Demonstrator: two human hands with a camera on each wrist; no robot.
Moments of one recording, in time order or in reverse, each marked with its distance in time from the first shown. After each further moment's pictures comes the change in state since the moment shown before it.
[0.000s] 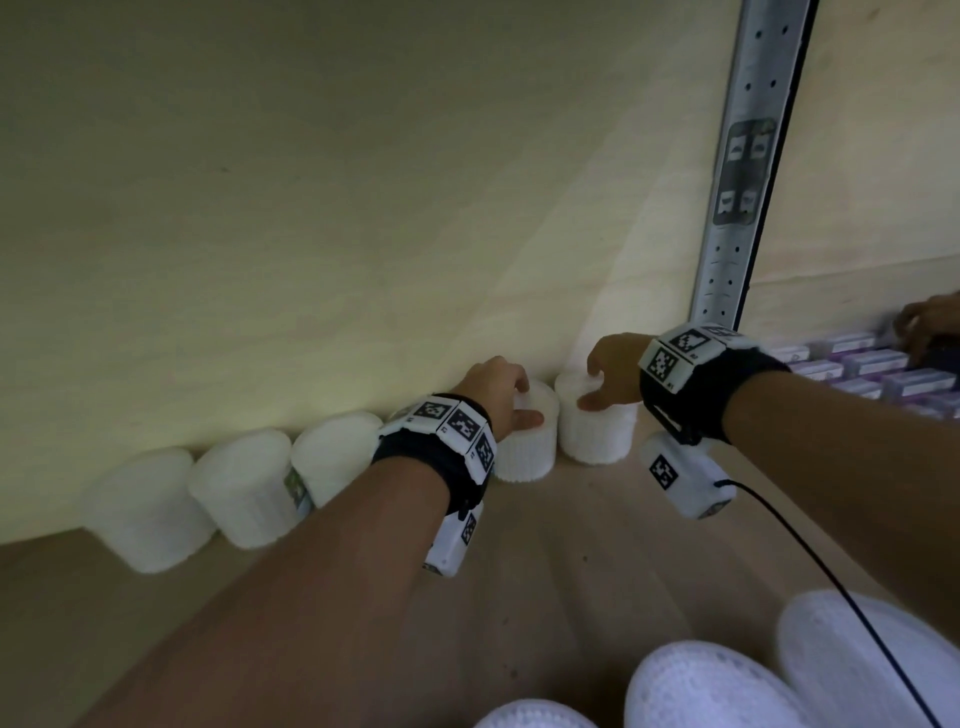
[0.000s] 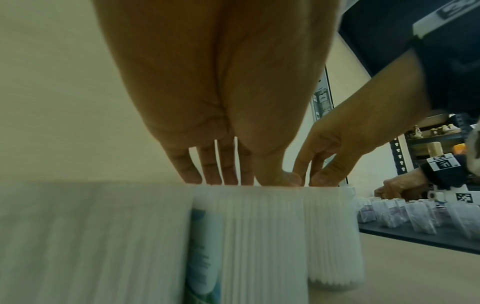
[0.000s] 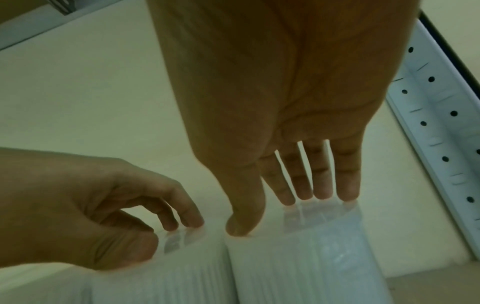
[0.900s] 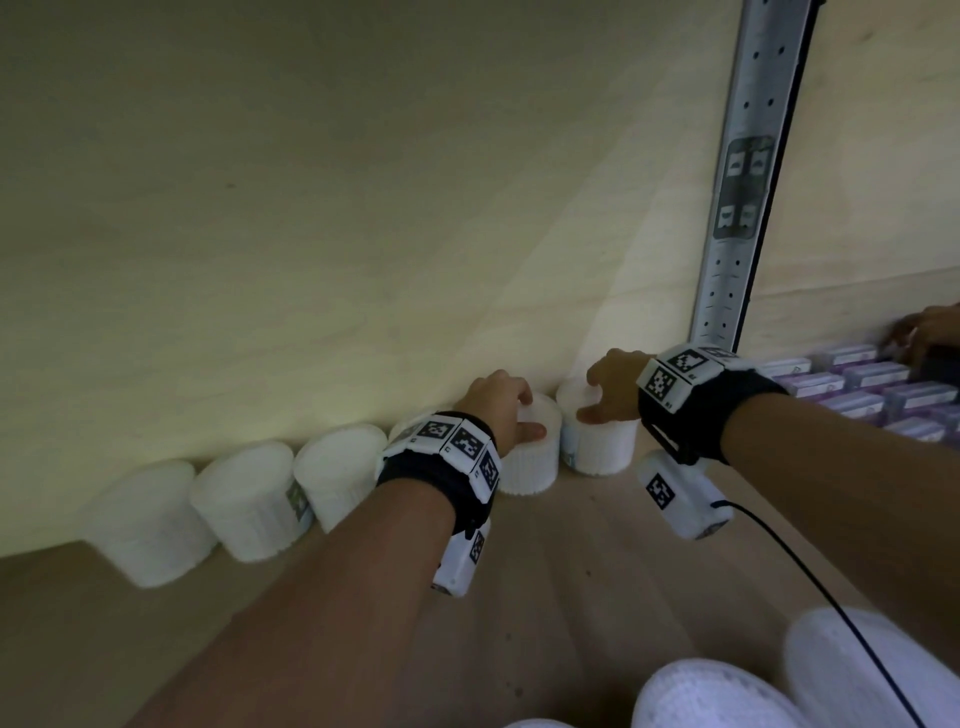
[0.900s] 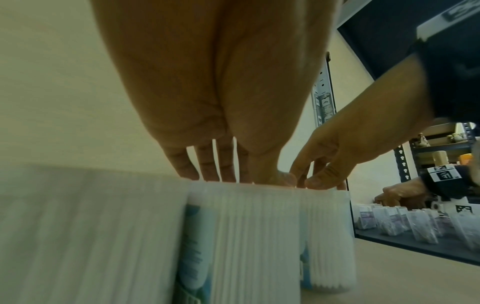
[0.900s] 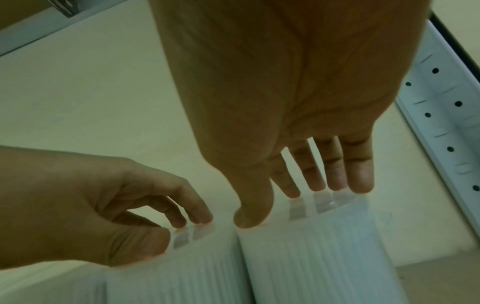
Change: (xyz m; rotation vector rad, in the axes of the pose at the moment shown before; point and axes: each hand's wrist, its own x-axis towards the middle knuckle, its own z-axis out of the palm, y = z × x) left_hand 0.001 -0.001 0.005 -0.020 0.023 -0.002; right_hand -0.009 -0.008 0.001 -0.041 0.005 0.044
